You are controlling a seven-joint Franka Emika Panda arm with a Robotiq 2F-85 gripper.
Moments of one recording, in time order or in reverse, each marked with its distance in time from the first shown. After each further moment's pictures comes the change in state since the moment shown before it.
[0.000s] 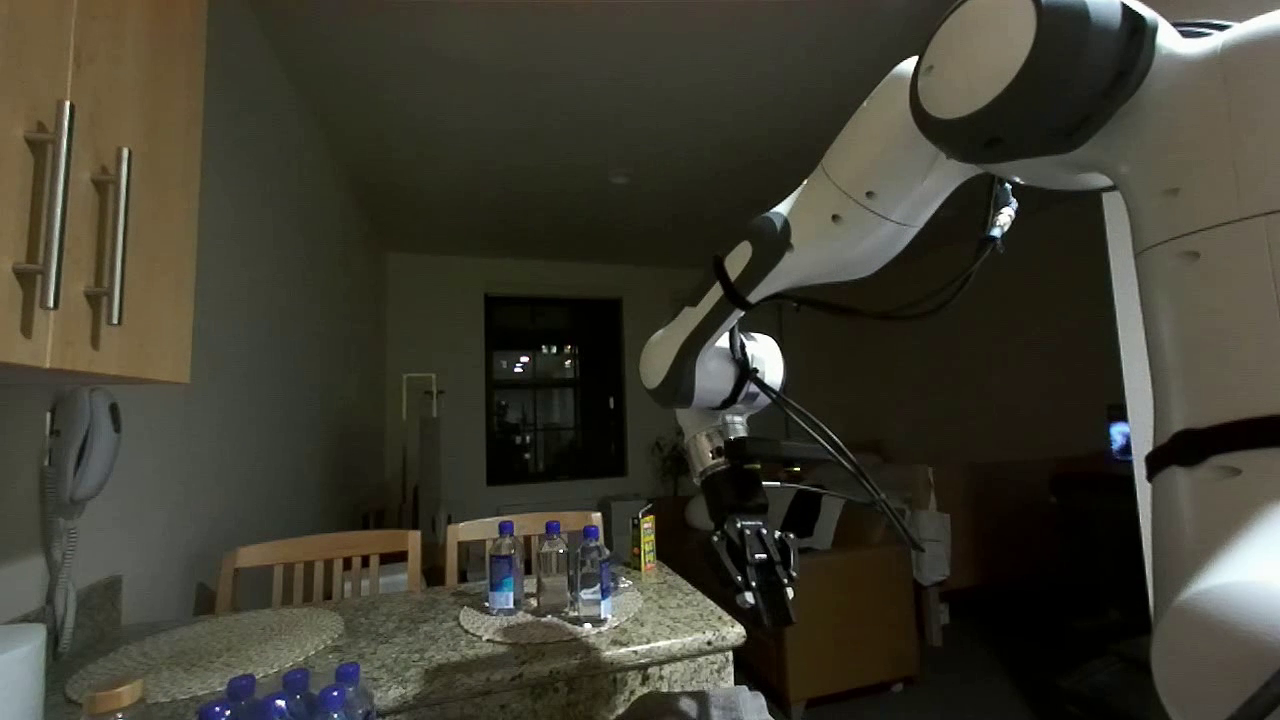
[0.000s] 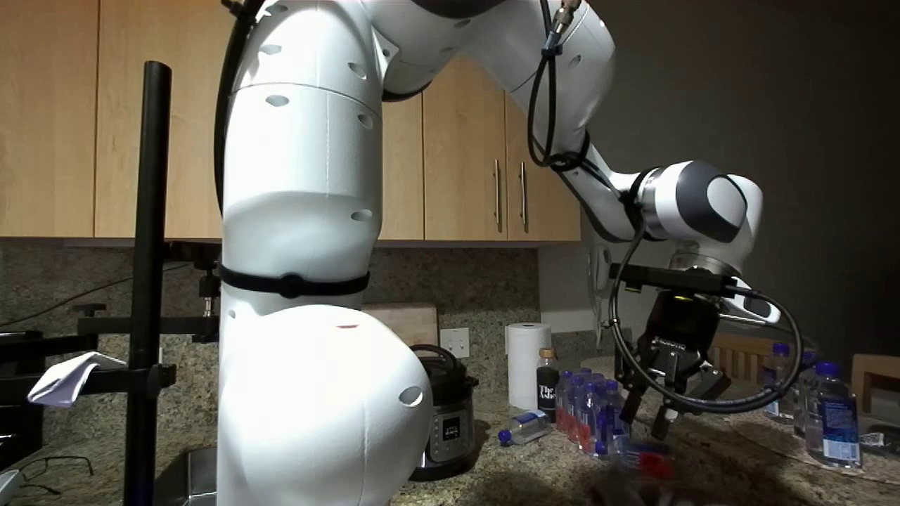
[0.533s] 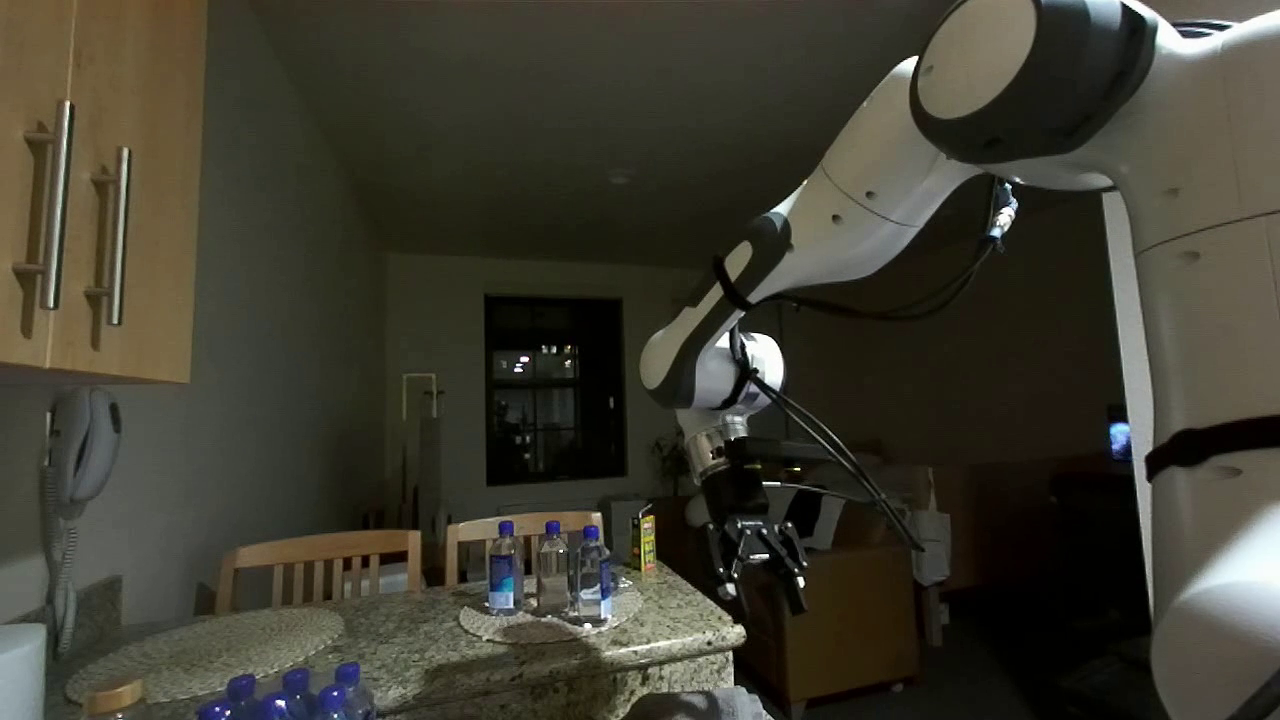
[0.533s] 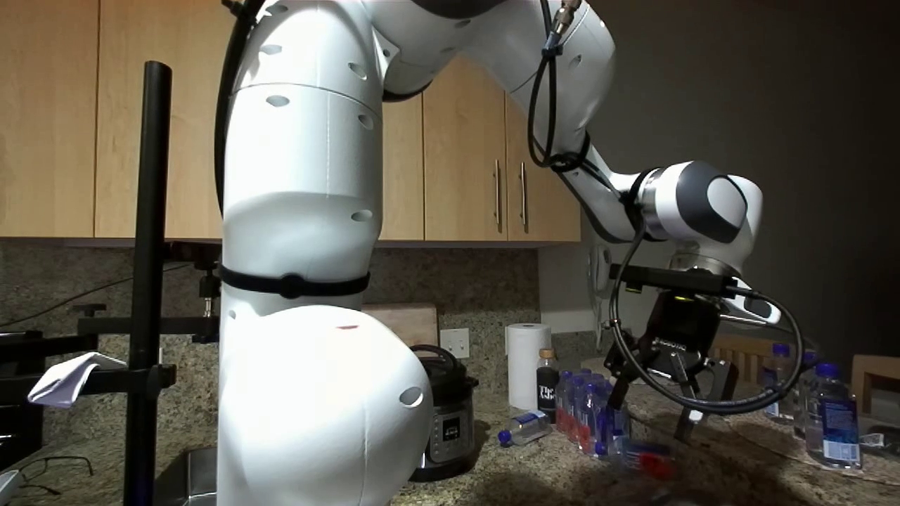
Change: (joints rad) arm 0.000 0.000 0.000 0.000 -0.004 0.000 0.000
